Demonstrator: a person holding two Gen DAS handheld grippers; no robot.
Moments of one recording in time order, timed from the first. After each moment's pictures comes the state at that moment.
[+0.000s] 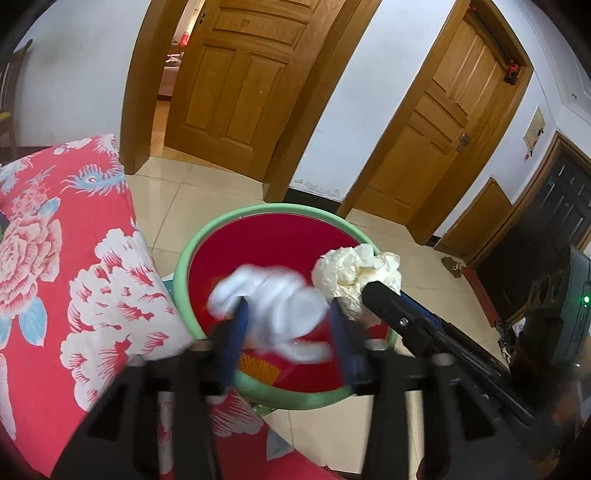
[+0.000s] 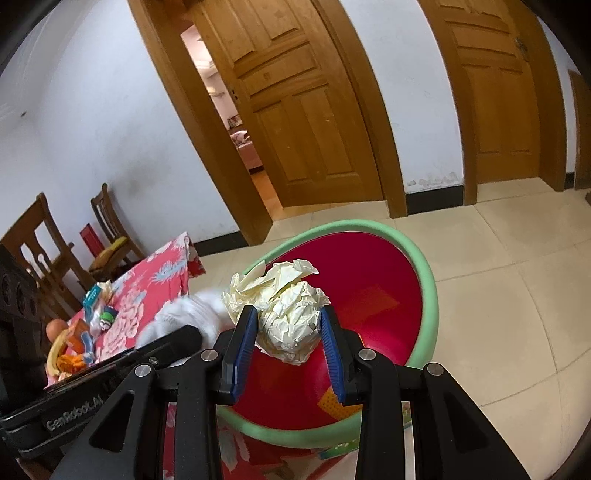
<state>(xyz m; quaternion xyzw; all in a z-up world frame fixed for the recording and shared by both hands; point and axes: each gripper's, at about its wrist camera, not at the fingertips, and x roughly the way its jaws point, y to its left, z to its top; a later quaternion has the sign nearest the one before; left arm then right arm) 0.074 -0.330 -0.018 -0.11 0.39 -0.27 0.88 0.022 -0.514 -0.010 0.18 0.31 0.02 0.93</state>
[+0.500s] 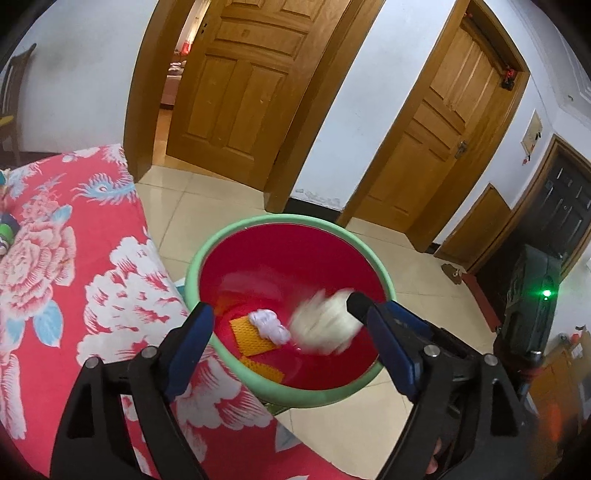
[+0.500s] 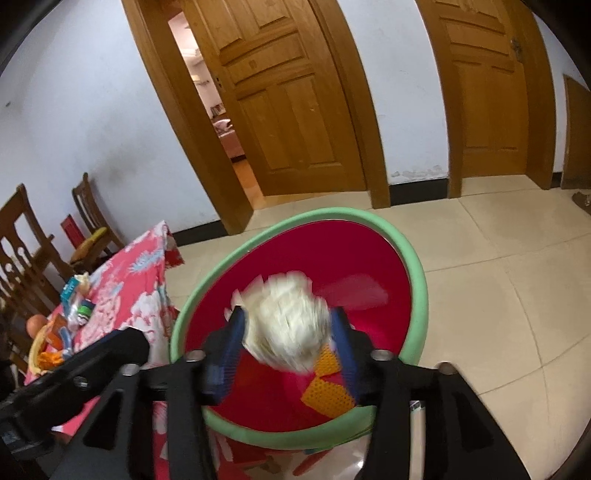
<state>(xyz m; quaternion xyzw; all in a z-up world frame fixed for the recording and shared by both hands) 0.070 -0.317 -0.011 -0.10 0.37 -0.26 0.88 0.034 -0.511 -0.021 0.16 0.34 -0.02 0.92</state>
